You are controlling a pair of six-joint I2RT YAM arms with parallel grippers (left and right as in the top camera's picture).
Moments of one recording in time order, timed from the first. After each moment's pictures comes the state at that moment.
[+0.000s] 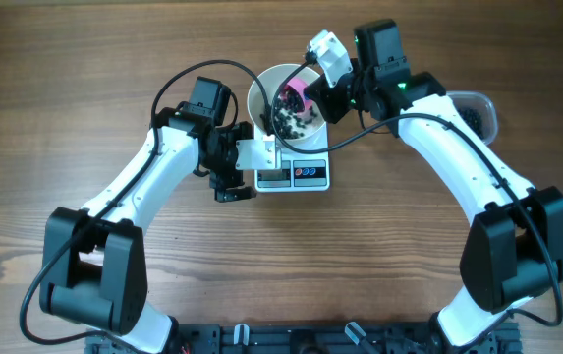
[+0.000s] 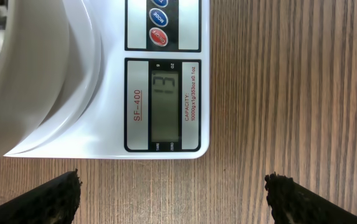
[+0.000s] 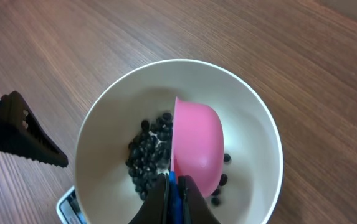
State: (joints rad) left arm -0.29 1.74 1.17 -0.81 0.39 1.27; right arm 0.34 1.83 1.43 -0.46 -0.44 -0.29
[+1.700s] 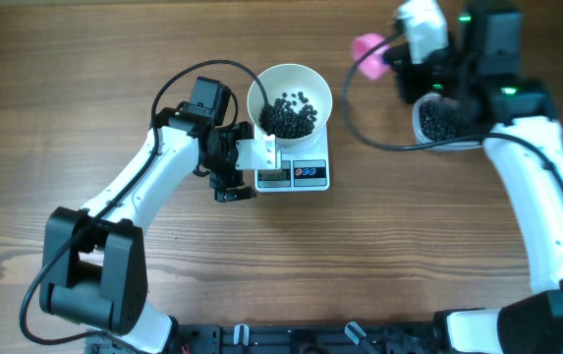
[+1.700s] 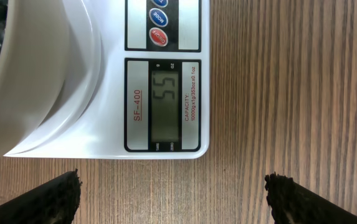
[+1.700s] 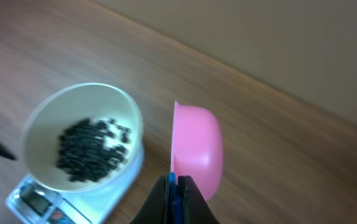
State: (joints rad) left arm -0.29 1.74 1.17 -0.81 0.39 1.27; right arm 0.06 1.55 1.44 -0.59 -0.41 -0.35
